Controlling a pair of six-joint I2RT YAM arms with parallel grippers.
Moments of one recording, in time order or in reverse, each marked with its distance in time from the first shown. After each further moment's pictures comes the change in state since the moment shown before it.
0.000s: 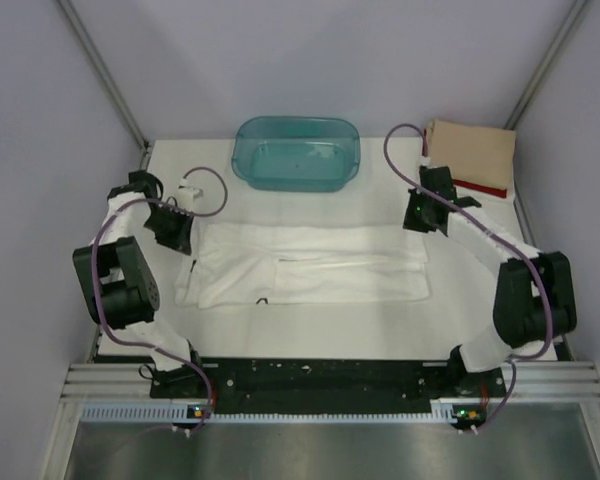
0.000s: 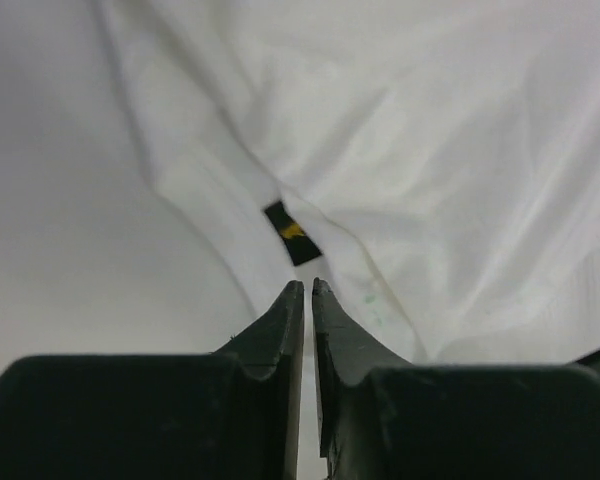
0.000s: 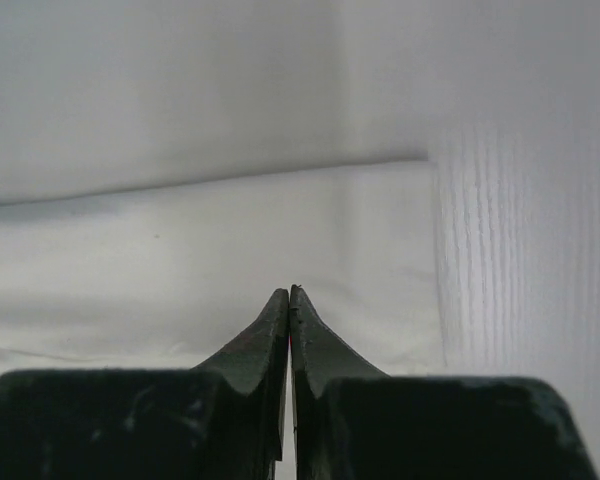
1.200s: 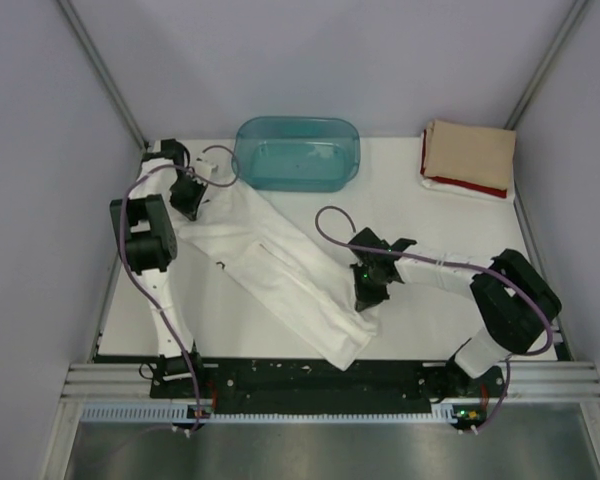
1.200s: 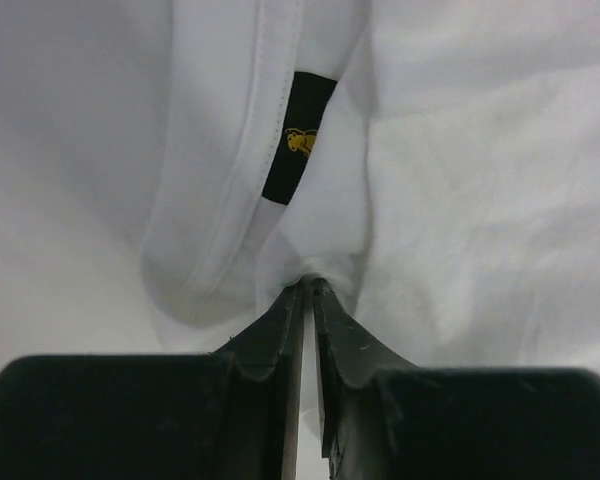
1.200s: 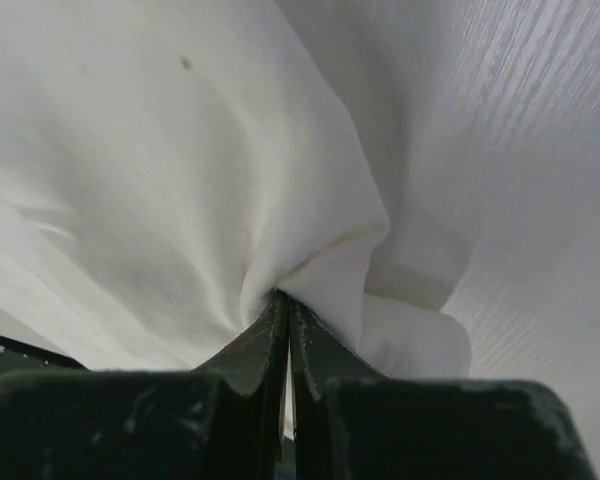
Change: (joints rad) left arm -0.133 0.531 0.502 0.027 -0.244 -0.039; right arm 0.528 0.113 -0.161 -0.142 -0.108 0.259
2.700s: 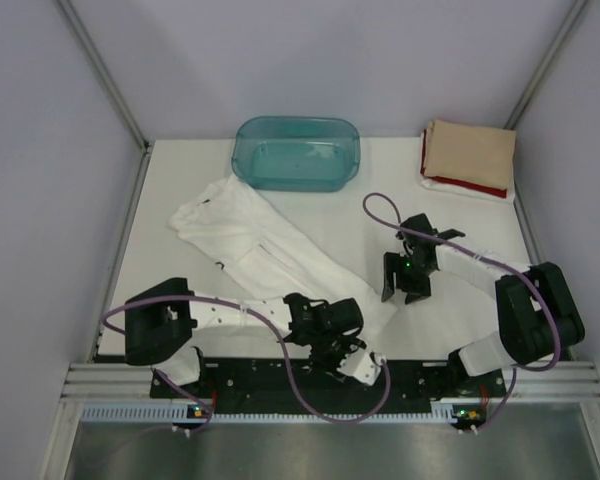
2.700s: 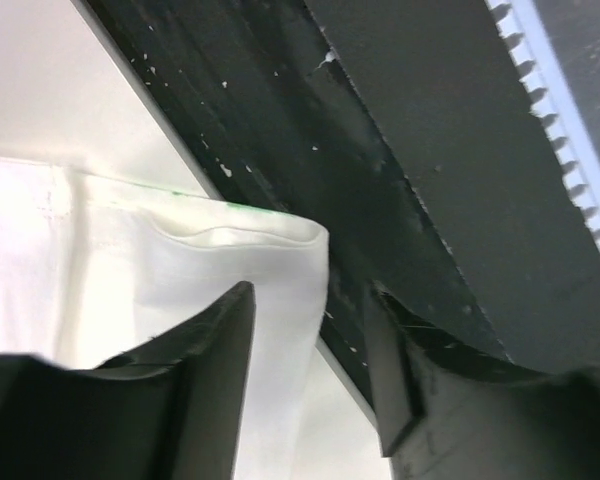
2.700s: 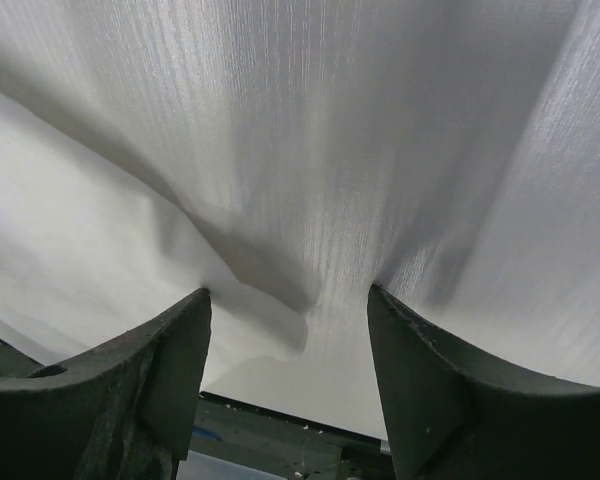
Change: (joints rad) left arm -1.483 -0.675 -0.924 0.436 0.253 0.126; right arm -0.381 -0.113 -0.084 -0.119 -0.117 -0.245
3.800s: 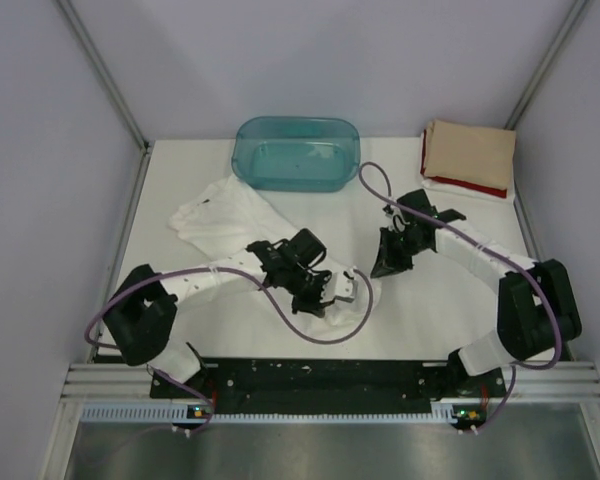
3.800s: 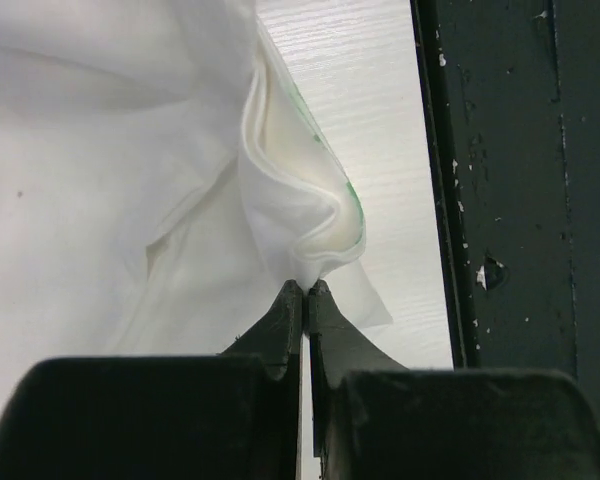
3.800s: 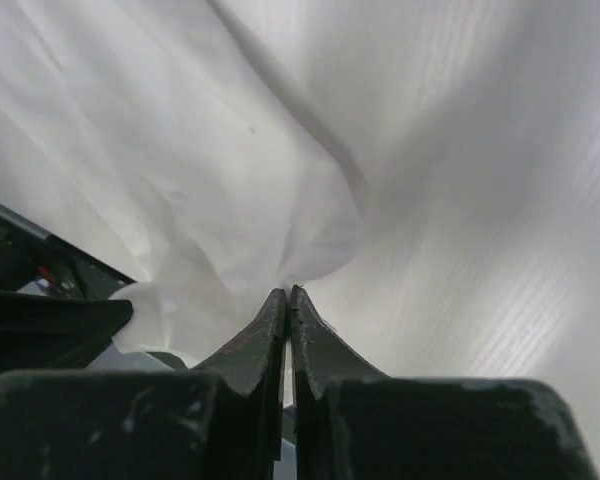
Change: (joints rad) left arm 0.401 -0.038 0.055 -0.080 0.167 -0.038; right arm 0.013 0.002 0.143 -0.002 -0.200 0.029
